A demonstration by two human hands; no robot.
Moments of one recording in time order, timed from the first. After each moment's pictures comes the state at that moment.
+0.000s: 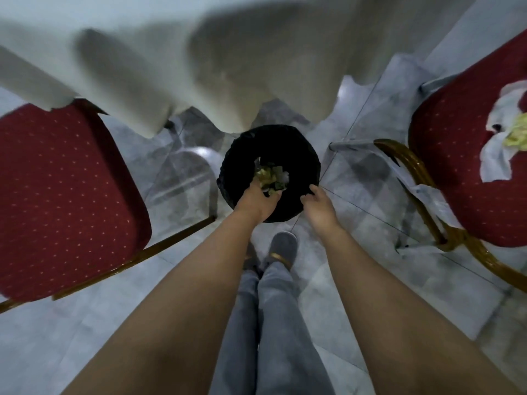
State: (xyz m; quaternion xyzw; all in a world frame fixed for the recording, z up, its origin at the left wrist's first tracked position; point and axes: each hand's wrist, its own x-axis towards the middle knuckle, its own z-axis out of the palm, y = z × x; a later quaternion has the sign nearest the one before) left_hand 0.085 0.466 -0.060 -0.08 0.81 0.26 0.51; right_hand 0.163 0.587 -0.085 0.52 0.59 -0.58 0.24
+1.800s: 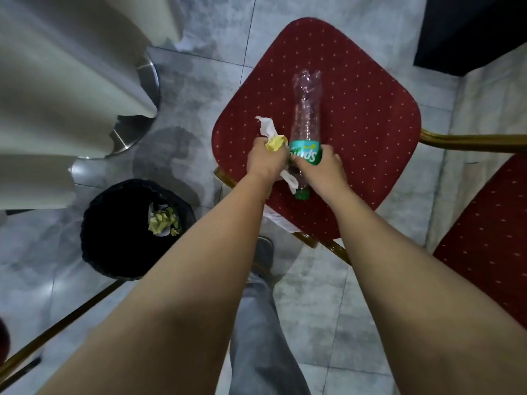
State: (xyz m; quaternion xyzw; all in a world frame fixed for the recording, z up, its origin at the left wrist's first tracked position) left_hand 0.158 0.894 -0.066 -0.07 0.76 0.42 0.49; right_hand 0.258 0.978 -0.045 0.56 0.71 -0.42 0.11
